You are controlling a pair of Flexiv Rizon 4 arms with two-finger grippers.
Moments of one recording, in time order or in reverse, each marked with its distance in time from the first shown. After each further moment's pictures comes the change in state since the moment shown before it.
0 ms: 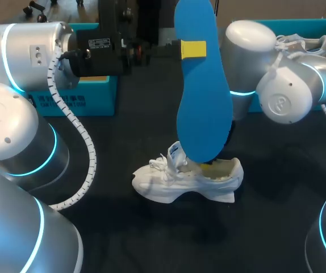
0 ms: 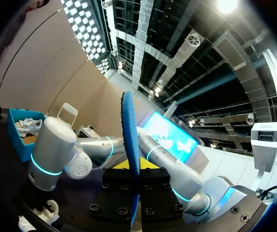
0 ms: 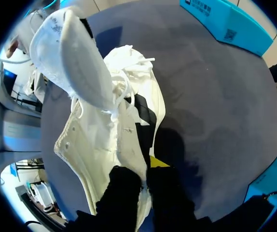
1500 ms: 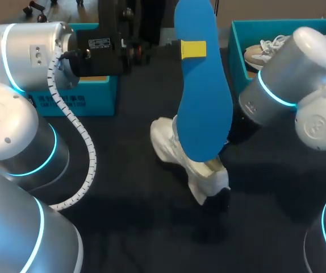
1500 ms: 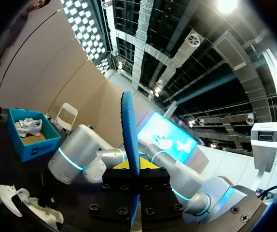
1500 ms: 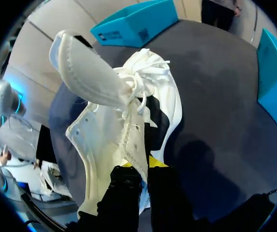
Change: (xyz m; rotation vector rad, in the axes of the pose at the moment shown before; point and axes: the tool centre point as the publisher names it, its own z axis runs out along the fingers) left arm 0.000 0.000 0.000 0.000 0.000 0.000; right arm 0.010 0.002 -0.030 -0.330 0.026 0.765
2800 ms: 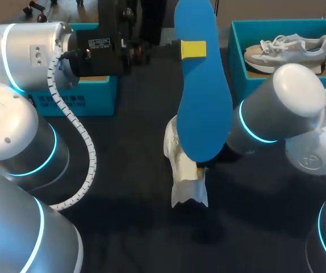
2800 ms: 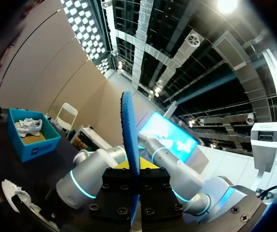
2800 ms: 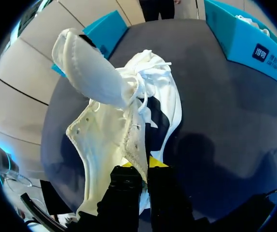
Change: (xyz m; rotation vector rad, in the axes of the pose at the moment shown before) left arm 0.000 0.000 0.000 0.000 0.000 0.000; right arm 0.034 -0.007 0.021 -0.140 -0.158 0.418
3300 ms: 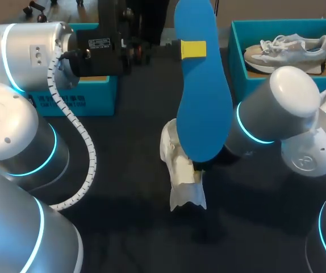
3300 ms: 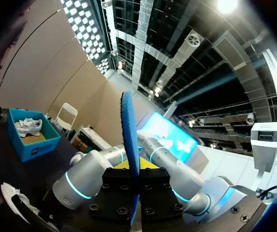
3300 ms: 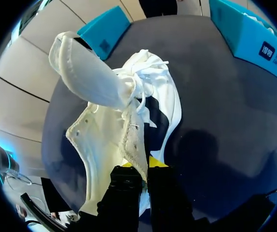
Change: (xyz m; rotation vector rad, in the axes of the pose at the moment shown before) left arm 0.000 0.000 0.000 0.000 0.000 0.000; right arm 0.000 -0.003 0.017 0.031 0.029 -0.004
